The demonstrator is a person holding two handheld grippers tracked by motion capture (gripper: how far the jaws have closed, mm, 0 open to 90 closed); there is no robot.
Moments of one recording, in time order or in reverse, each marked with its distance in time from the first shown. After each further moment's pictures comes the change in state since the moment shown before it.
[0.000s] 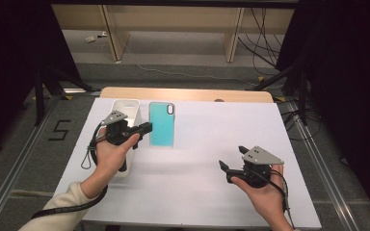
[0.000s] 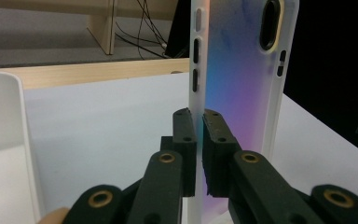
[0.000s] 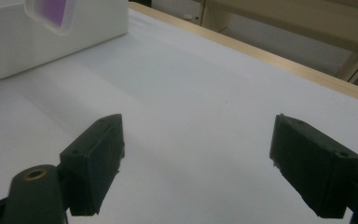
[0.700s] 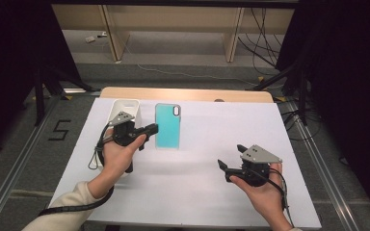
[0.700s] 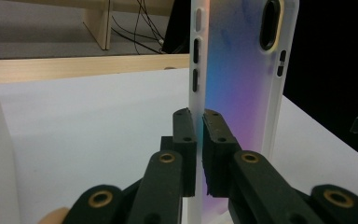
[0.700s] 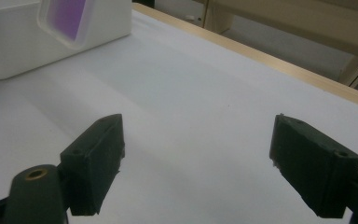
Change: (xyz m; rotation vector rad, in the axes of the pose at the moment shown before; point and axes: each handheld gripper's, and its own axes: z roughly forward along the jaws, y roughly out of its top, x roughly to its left) left arm -0.011 -0.003 0.011 0.016 -0.011 -0.024; right arm 0.001 0.004 0.002 0.001 0.009 -0.010
